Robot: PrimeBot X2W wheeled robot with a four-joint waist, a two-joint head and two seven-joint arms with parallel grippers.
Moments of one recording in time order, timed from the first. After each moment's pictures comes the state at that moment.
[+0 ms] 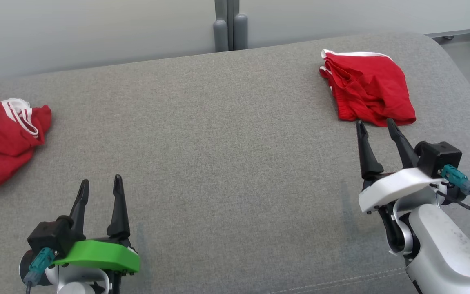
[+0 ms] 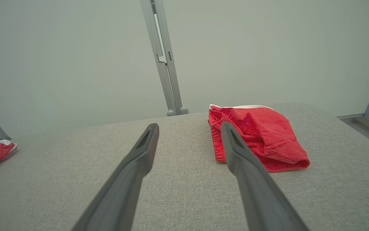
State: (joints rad) left arm -0.02 0.10 -0.20 0.08 -0.45 0.12 -0.25; right arm -0.25 -0.22 0.37 0.28 0.46 -0.13 -0.25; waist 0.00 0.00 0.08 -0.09
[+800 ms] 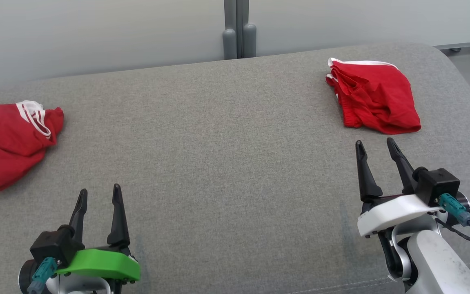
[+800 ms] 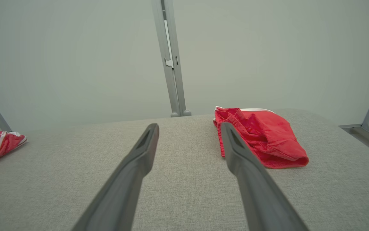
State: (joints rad) left arm 0.03 0.07 -0.17 0.07 -0.40 0.12 -0.25; right arm -0.10 -0.16 0.30 0.15 0.32 -0.13 -0.25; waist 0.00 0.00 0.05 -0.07
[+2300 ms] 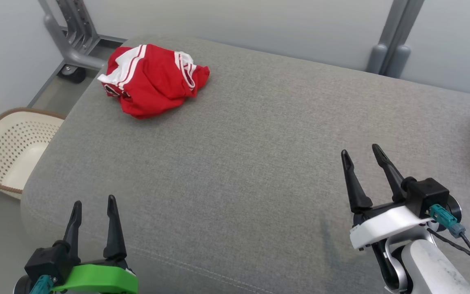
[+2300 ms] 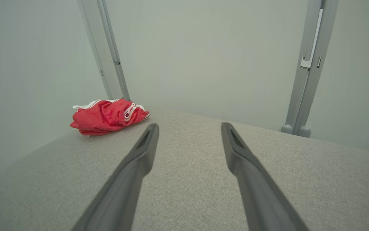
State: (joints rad) left arm 0.11 0.05 -0.13 0.00 -0.35 0.12 -0.25; right arm -0.06 -0.16 0.32 0.09 0.27 -0.08 -0.25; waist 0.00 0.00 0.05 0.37
